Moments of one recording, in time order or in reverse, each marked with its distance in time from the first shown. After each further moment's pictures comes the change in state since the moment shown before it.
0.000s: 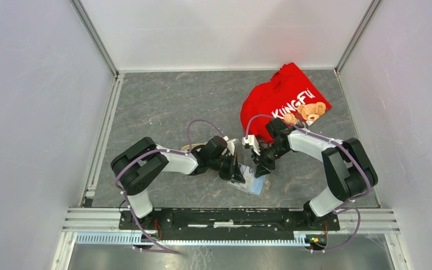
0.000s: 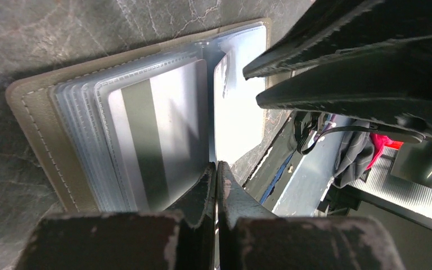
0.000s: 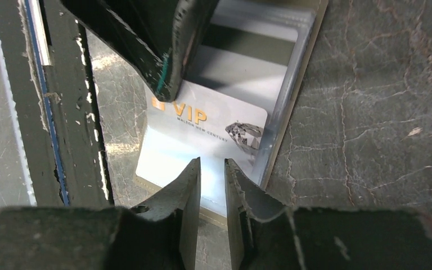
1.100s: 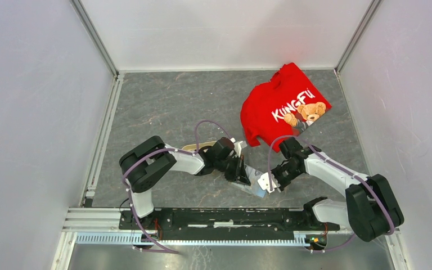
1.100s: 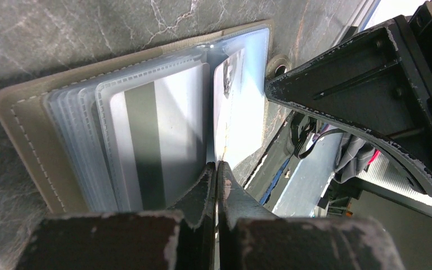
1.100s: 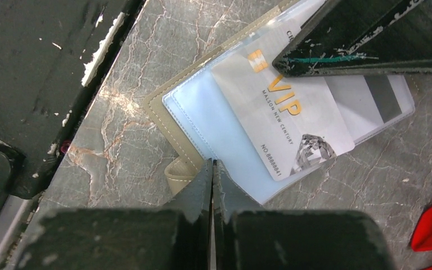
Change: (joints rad) left arm -0.054 0.070 0.063 0.008 -0.018 -0.017; right arm -0.018 -0.376 -0.291 -0.105 0.088 -0.883
